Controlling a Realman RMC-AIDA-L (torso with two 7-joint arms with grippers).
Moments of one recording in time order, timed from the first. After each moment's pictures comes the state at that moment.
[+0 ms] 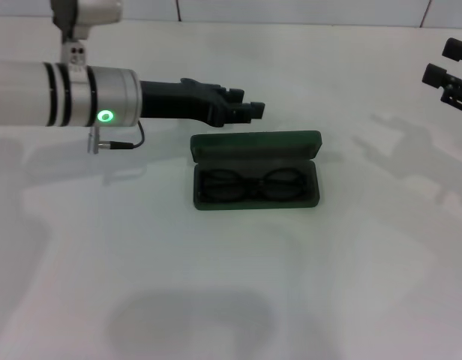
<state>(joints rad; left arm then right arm) -1.01 -2.07 2.85 -0.37 -0.20 1.33 -1.45 0.41 2.01 -0.79 -0.70 -1.50 -1.50 1.15</state>
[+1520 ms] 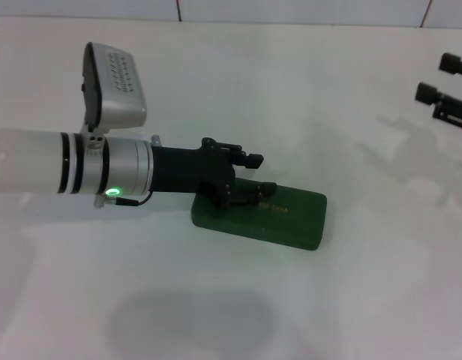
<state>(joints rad) -0.90 -2.09 2.84 -0.25 -0.13 1.35 -1.00 0.41 2.00 -0.82 -0.69 -1.54 -1.44 1.14</state>
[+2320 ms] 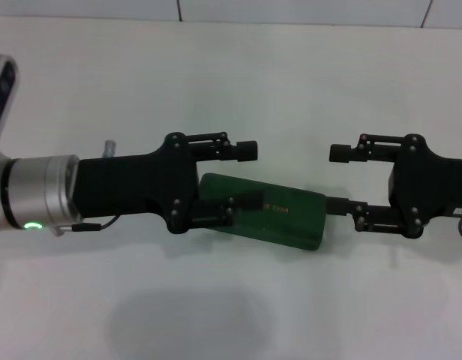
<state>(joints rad) -0.74 -2.03 2.84 -0.27 -0.31 1.94 -0.86 0.48 2.02 -1.05 -0.61 -1.56 -1.72 1.00</state>
